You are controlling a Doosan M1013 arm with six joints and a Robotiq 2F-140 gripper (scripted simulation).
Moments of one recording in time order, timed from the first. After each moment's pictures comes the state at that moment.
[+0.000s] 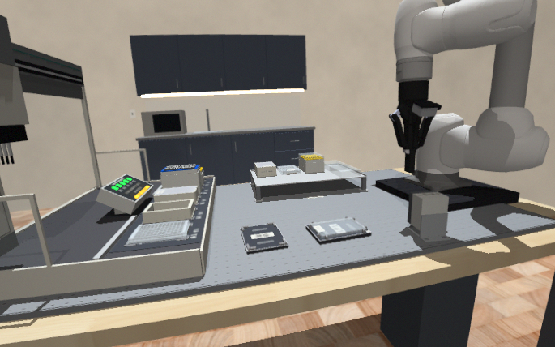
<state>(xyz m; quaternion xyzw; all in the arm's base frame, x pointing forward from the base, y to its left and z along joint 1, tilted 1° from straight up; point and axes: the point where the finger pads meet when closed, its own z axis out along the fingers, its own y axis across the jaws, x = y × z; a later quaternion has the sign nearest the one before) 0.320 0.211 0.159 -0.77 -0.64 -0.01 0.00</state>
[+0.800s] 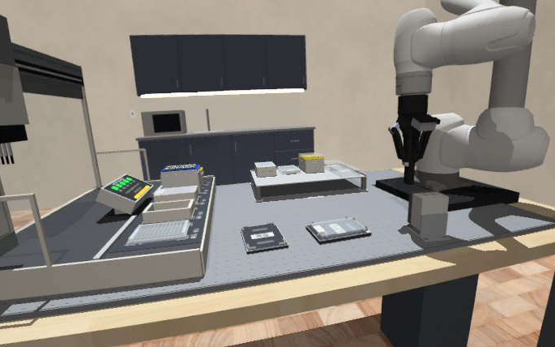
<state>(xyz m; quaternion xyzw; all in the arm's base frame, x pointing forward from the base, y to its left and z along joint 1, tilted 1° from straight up) 0.320 0.211 0.123 -0.77 -0.64 -0.01 0.00</state>
